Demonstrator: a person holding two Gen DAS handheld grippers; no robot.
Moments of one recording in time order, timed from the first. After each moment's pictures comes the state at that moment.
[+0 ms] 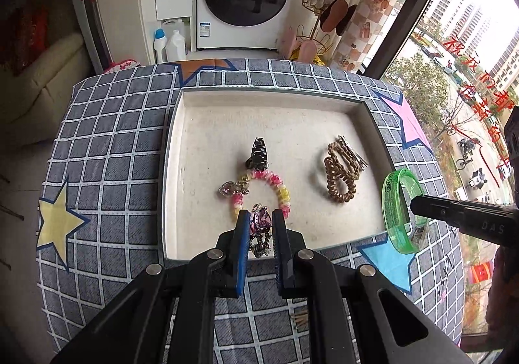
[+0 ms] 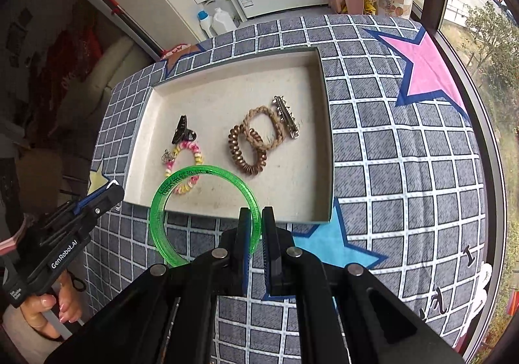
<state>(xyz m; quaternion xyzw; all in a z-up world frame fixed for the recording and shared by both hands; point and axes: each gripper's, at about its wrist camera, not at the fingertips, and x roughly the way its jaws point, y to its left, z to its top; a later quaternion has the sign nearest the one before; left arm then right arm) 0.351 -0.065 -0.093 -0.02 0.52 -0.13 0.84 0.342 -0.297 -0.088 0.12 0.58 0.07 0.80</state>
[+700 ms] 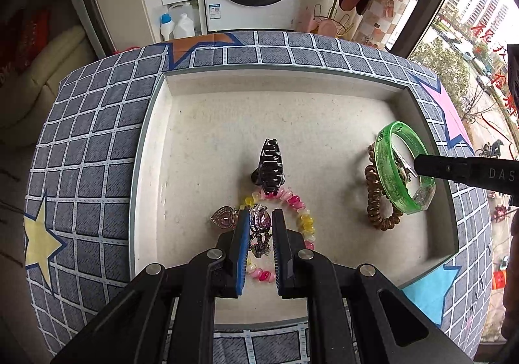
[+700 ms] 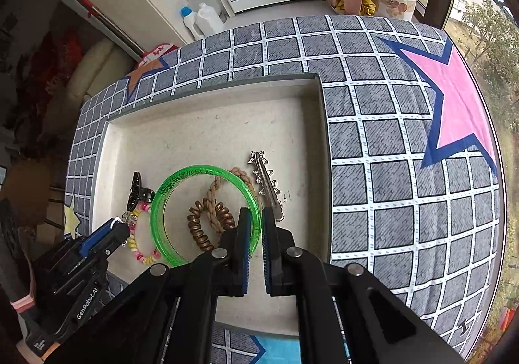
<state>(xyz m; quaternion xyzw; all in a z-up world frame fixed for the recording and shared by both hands) 0.399 -0.091 -0.149 0.01 0.55 -0.10 0.83 0.432 -0.306 -0.133 0.12 0.60 0.06 0.79</state>
